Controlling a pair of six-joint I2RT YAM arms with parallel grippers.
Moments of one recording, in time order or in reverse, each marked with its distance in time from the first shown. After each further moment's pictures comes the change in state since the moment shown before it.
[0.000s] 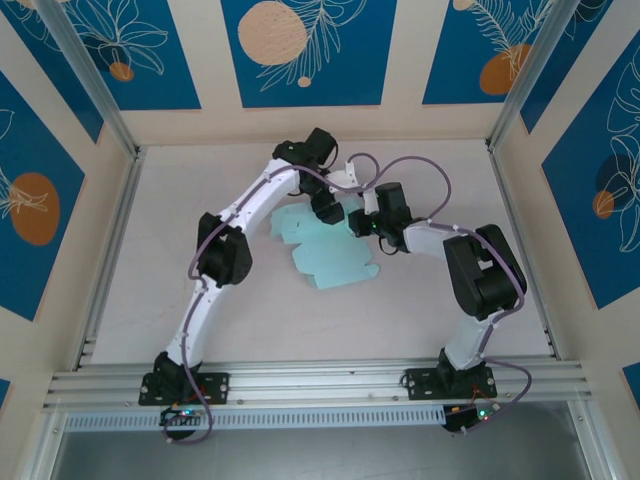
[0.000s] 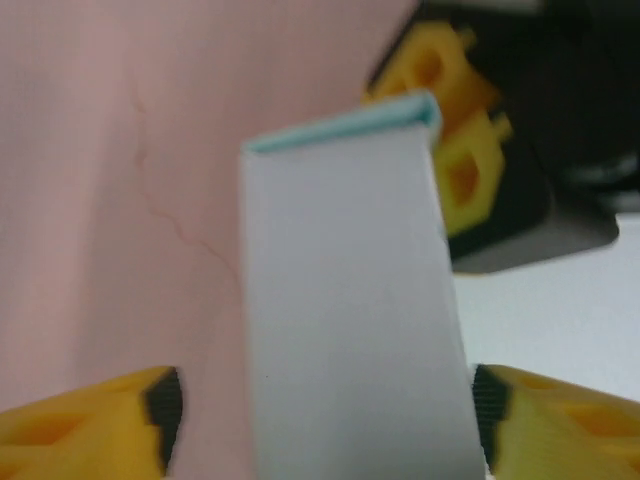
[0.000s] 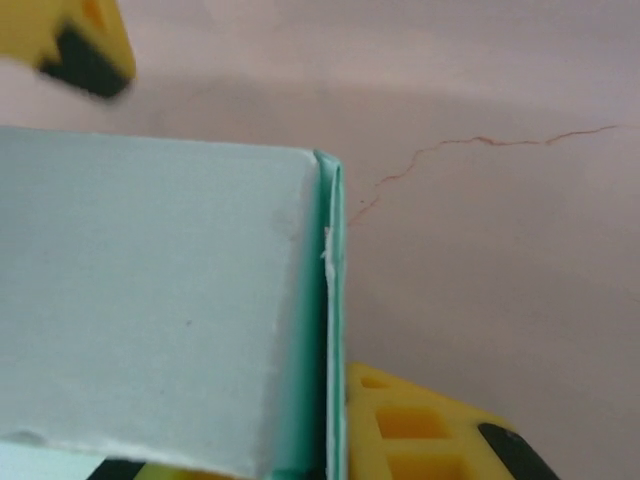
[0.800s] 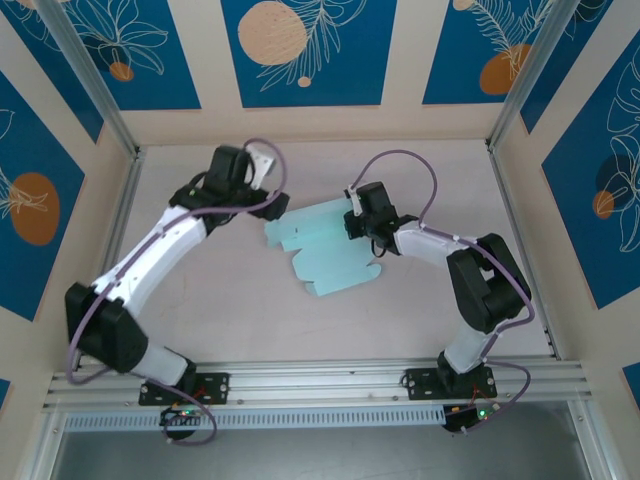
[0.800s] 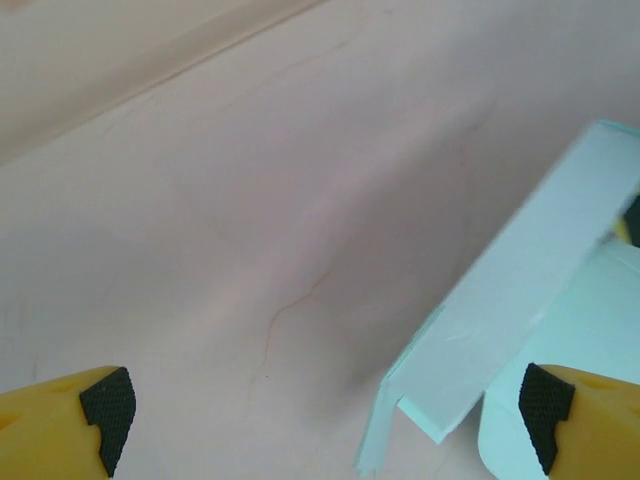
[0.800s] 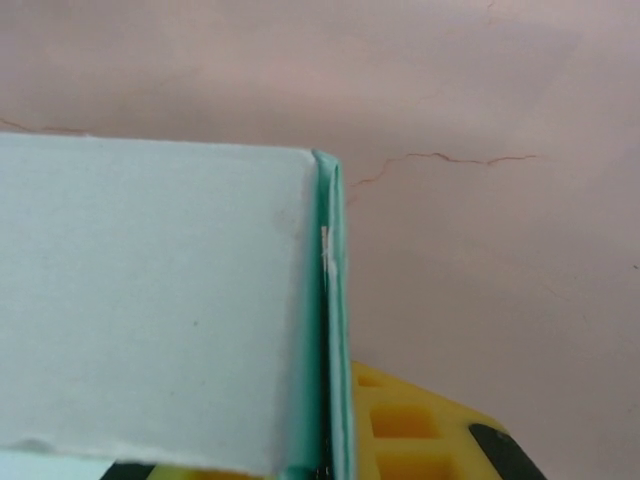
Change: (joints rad) left arm 0.144 -1.011 -1.182 0.618 -0.348 -0.654; right arm 0.131 -0.073 0.053 -0.166 0.283 -0.054
